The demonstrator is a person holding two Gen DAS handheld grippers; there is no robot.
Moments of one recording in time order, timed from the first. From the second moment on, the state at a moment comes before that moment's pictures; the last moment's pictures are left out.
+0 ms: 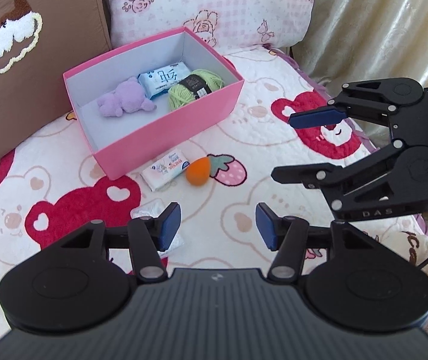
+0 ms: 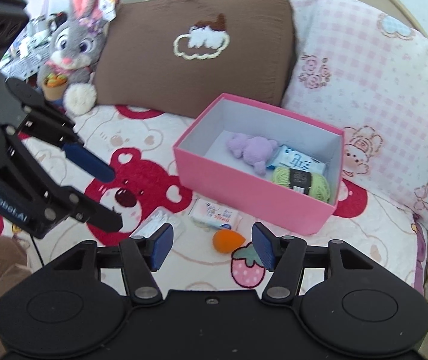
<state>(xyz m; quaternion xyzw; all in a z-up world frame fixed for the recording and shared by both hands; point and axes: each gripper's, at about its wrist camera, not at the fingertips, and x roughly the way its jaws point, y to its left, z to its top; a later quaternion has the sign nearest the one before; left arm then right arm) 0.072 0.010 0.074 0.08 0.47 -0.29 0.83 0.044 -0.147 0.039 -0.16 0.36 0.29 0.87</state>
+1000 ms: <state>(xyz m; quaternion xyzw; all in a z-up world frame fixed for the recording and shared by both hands) 0.093 0.030 -0.030 0.02 0.54 -0.26 0.80 0.019 -0.103 -0.039 -0.25 0.37 0.38 0.81</state>
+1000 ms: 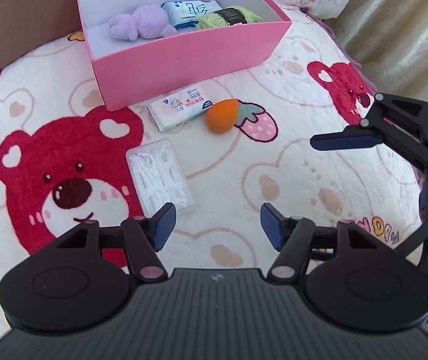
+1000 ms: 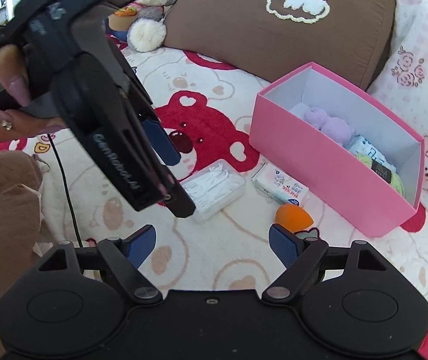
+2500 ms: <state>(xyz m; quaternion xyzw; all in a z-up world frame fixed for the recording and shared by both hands) 0.121 0.080 -0.129 -0.12 0.59 -0.17 0.78 0.091 -0.027 -0.152 -0.39 0.32 0.48 0.72</state>
